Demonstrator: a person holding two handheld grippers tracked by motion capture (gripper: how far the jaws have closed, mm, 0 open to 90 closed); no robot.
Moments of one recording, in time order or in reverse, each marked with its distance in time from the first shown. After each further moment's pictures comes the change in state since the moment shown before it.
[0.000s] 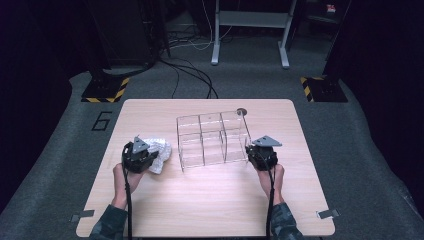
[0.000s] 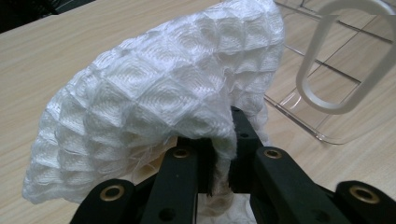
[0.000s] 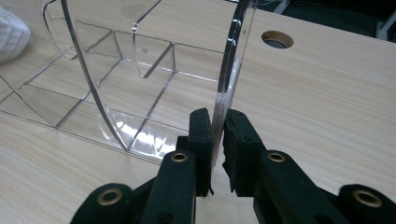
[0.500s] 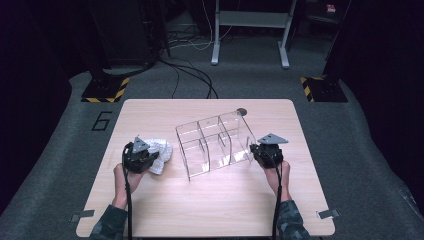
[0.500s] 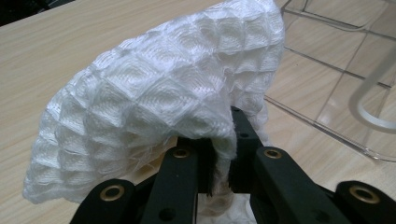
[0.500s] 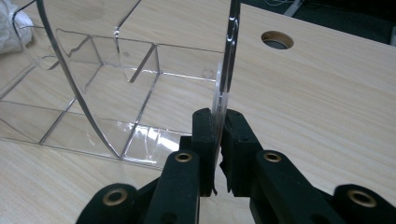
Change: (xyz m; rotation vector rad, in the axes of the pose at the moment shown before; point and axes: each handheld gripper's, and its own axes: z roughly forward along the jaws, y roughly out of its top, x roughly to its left) left arm 0.001 -0.001 0.002 0.001 -0.016 -0.012; right arm -0.022 -0.001 0.000 0.005 0.049 -0.031
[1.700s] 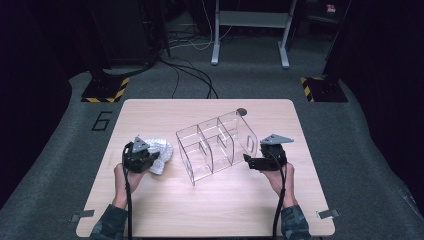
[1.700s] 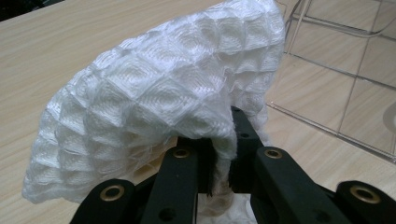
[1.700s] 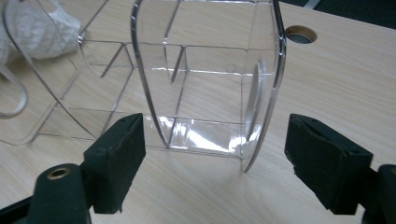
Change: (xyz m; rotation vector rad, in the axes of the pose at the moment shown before) left arm 0.001 0.000 0.001 -0.001 -0.015 -0.004; right arm 0.010 0.012 -0.034 0.041 0.092 0.020
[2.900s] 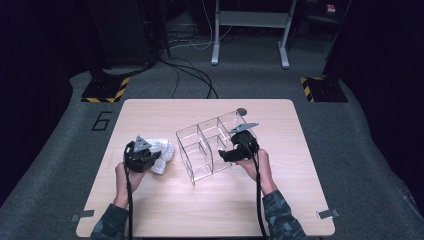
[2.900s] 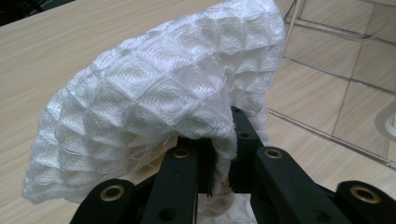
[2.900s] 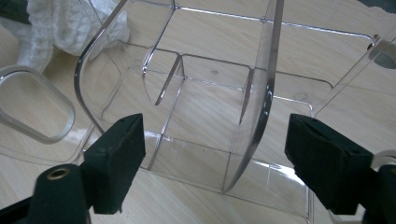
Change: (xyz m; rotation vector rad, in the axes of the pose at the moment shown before) left arm -0.004 0.004 0.001 -0.003 -0.003 0.011; right arm 0.048 0.055 0.051 0.150 0.092 -0.083
